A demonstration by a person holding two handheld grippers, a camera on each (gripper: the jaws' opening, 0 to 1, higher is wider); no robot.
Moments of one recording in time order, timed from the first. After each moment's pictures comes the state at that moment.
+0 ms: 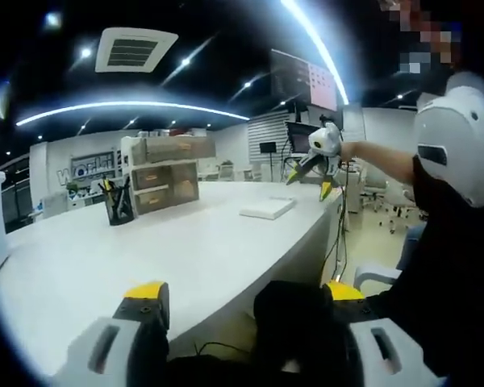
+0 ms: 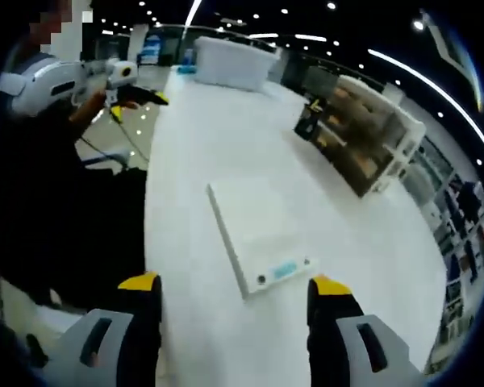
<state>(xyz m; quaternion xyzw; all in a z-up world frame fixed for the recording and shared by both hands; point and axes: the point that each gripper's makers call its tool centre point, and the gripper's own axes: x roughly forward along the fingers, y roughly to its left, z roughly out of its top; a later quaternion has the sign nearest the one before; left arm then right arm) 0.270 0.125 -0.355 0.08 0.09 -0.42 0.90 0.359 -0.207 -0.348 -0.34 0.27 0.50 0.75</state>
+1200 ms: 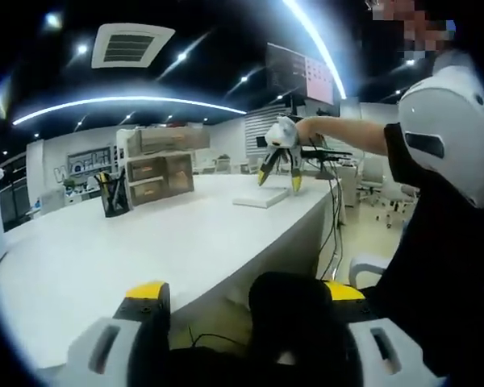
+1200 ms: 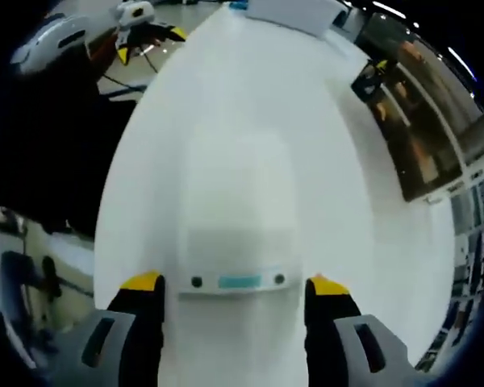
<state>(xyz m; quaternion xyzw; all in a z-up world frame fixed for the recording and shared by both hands) 0.259 0.123 -0.372 0.08 0.10 -0.43 0.89 0.412 -0.210 -0.385 -0.46 0.38 0.55 0.59</state>
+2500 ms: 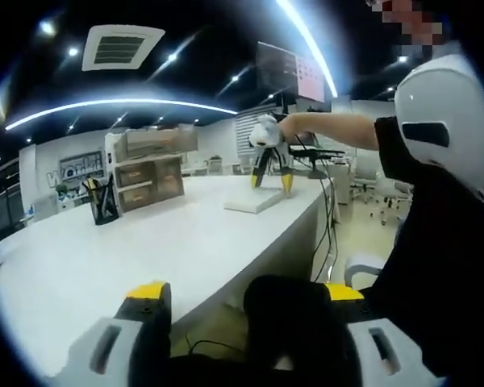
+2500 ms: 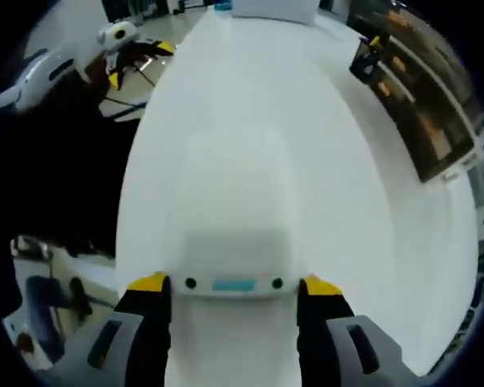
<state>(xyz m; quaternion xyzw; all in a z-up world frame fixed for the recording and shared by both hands) 0.261 0.101 -0.363 0.09 0.10 -0.45 0.88 0.399 -0.204 -0.377 -0.38 0.44 0.56 0.59</state>
